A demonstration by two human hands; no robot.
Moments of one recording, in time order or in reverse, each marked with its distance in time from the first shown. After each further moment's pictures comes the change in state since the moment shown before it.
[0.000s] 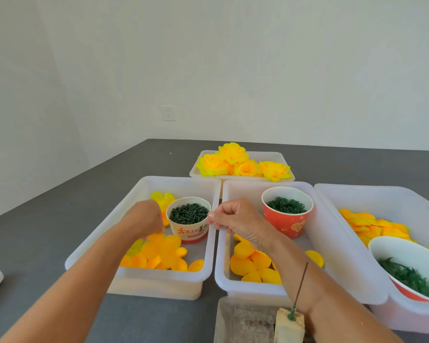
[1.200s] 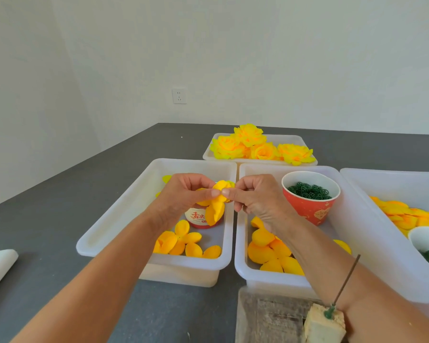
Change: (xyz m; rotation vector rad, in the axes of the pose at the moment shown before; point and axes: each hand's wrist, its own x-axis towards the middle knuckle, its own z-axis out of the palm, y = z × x) left_hand -0.005 0.022 0.021 -1.221 -0.043 0.490; right_hand 0.008 -0.004 0.011 0.121 0.175 -0.098
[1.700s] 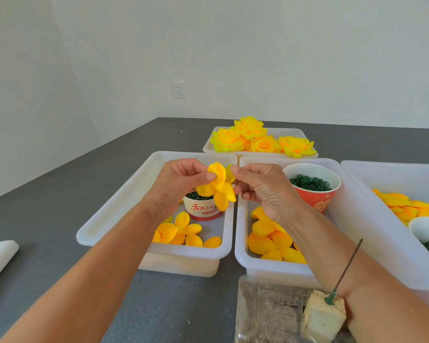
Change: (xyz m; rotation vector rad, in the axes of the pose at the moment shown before) left_hand 0.002 -0.002 -0.003 -0.123 0.070 0.100; right_hand 0.000 -0.008 -0.002 0.253 0.037 0.161
